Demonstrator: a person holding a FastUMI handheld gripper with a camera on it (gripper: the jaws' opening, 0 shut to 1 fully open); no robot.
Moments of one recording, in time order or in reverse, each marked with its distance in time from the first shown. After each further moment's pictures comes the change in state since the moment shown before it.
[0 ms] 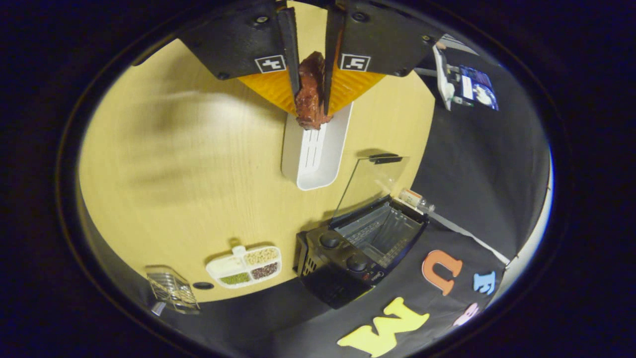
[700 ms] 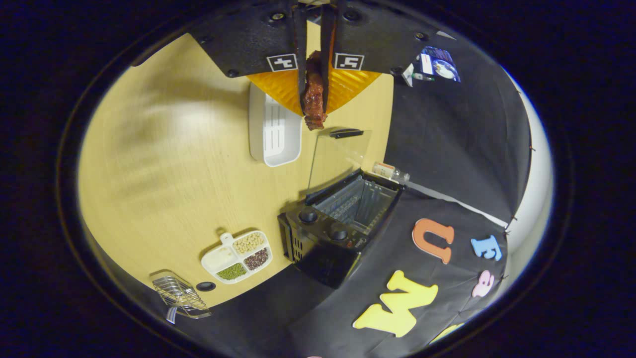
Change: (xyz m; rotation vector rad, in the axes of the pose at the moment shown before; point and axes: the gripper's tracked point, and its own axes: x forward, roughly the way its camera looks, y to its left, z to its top) arm -0.025 0.067 0.044 0.172 -0.109 0.125
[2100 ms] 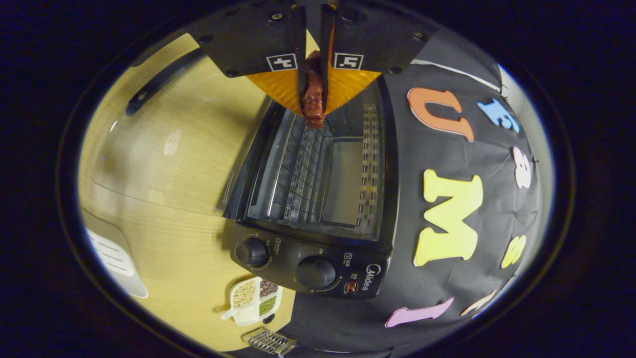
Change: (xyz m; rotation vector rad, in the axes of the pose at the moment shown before) arm 0.253 0.127 0.091 0.624 -0.639 0.072
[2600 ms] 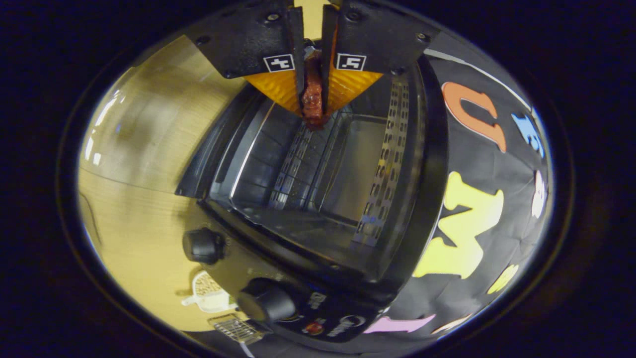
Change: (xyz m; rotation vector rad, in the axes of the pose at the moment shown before) arm 0.063 0.002 0.013 -0.224 -0.118 -0.106
